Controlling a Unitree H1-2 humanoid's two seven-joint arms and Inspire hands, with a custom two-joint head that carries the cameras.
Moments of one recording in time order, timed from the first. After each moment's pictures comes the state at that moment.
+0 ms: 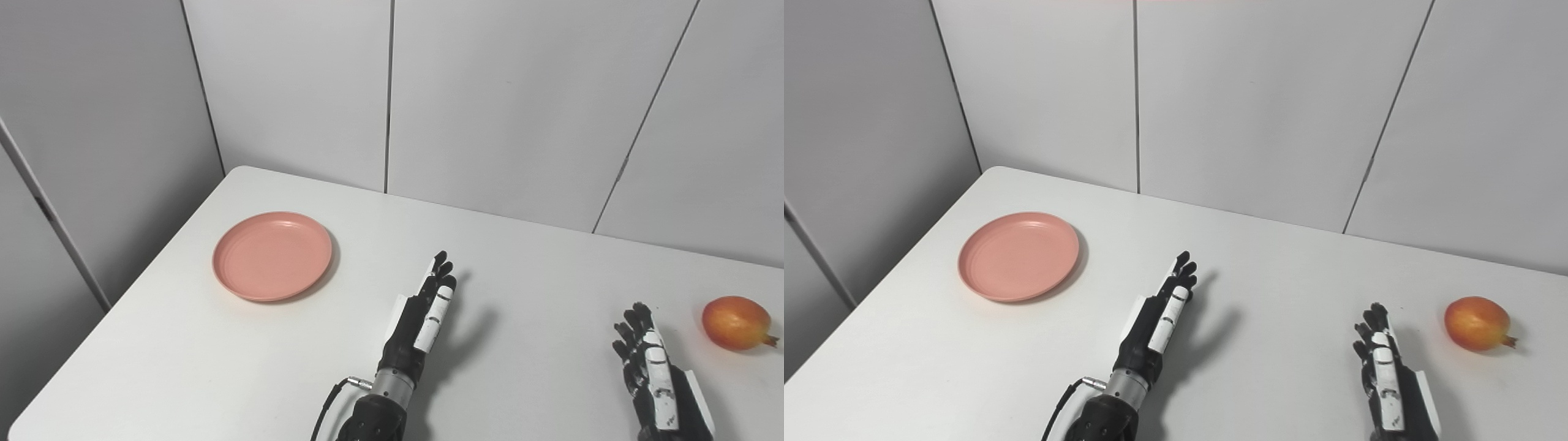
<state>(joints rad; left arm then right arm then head) -0.18 -0.16 -0.14 0.12 0.09 -0.02 0.07 -0.08 -0.07 -0.01 -0.09 0.13 0.07 0.13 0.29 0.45</state>
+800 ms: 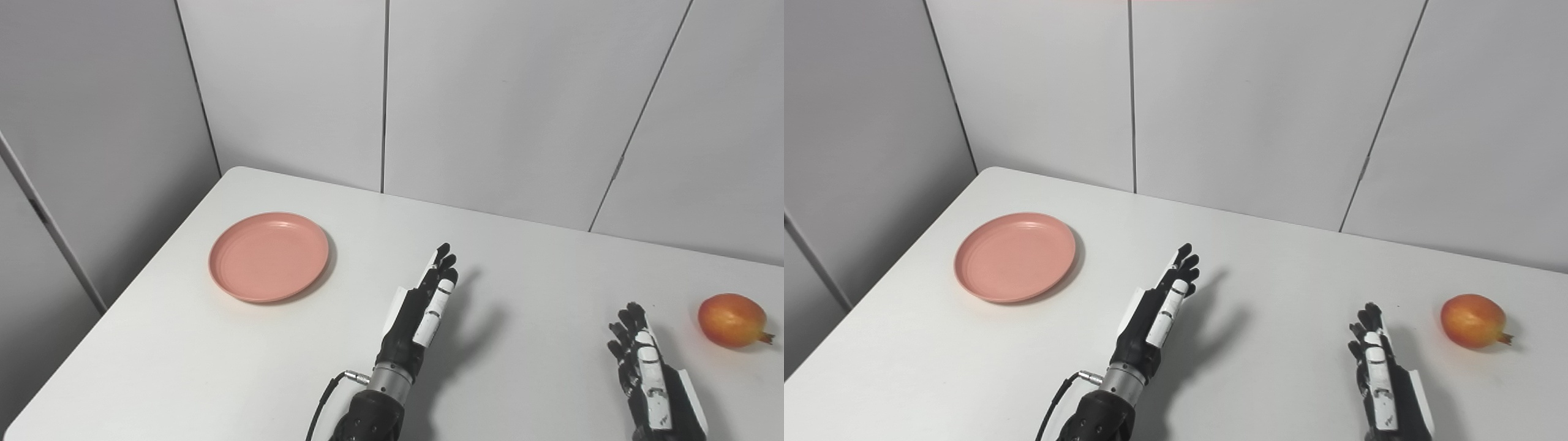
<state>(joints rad) -0.17 -0.14 -0.14 0.03 0.11 -0.01 0.06 -0.08 -0.06 0.00 -0.09 0.12 0.07 0.13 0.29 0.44</state>
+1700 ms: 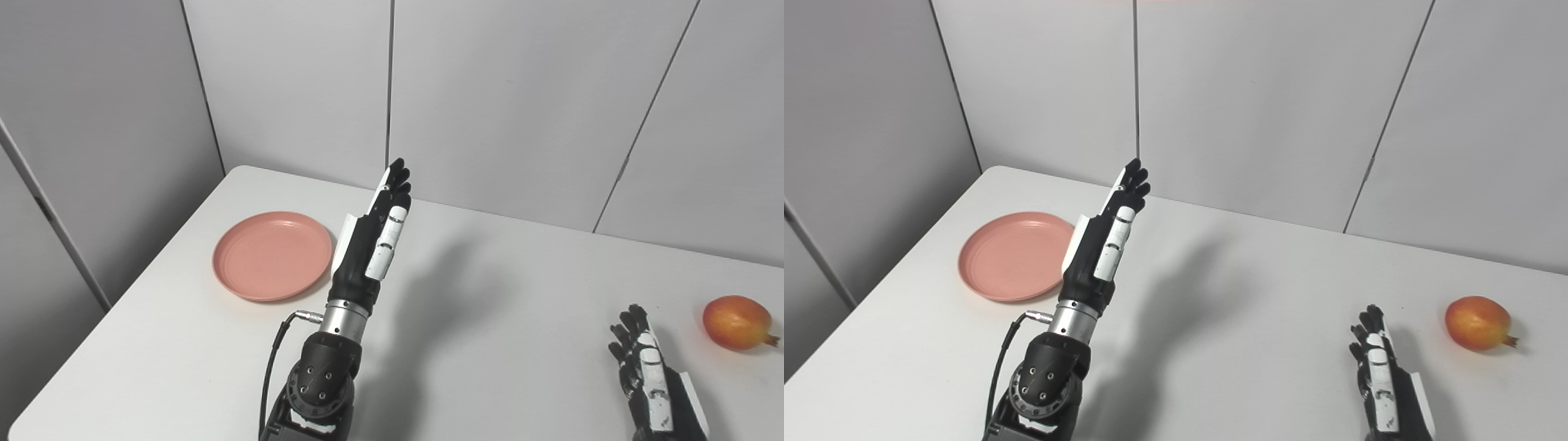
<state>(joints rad) -0.27 -0.03 0.01 -0.19 0.10 0.04 0.06 -0.08 -0.05 0.00 -0.08 0.12 0.07 0.12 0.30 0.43</state>
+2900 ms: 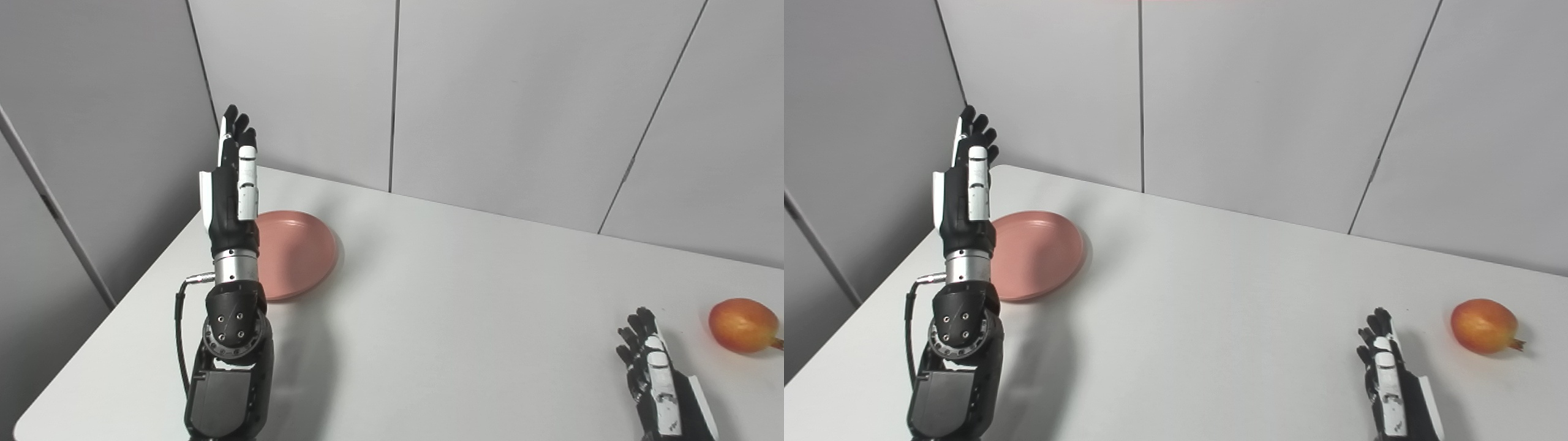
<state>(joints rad) -0.36 0.11 0.32 -0.11 0.06 -0.01 0.23 -0.08 -0.07 0.00 -0.08 0.12 0.07 0.13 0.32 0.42</state>
